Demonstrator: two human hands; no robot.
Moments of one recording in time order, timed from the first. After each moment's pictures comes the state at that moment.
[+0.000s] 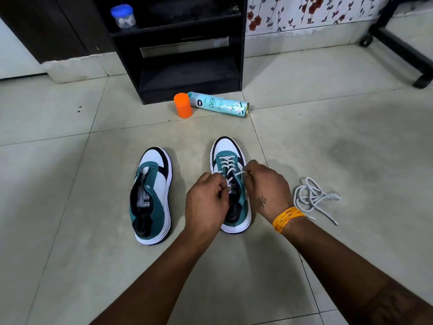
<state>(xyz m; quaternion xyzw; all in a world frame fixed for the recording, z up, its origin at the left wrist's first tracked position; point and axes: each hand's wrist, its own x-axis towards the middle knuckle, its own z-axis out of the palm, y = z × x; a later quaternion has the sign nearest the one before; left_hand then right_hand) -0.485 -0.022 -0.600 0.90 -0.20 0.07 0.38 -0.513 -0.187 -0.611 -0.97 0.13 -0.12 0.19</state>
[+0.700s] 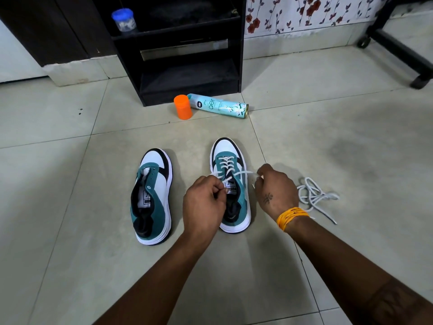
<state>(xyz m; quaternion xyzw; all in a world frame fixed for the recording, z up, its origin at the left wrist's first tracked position) -0.486 -0.016 -0.604 0.89 -0.16 0.06 0.42 -0.521 -0.201 -0.616 -0.95 0.22 -0.07 0.20</state>
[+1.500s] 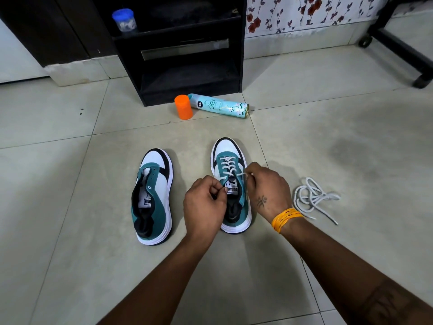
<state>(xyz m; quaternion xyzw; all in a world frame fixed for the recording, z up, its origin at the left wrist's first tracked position) -0.489 -0.022 -0.610 0.88 -0.09 0.05 0.46 -0.514 -0.184 -0.611 -0.96 0.15 -0.14 0.21</state>
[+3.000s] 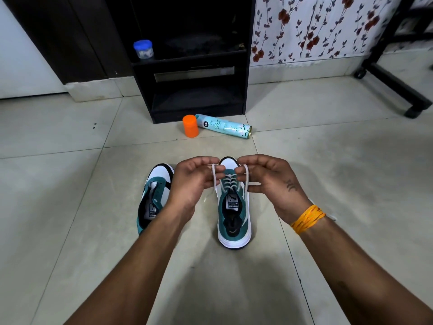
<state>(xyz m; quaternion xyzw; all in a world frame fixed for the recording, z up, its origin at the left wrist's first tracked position) -0.439 -0.011 -0.511 0.70 -0.02 -0.17 0.70 -0.512 -0.181 -0.505 -0.67 0.19 -0.06 0.71</state>
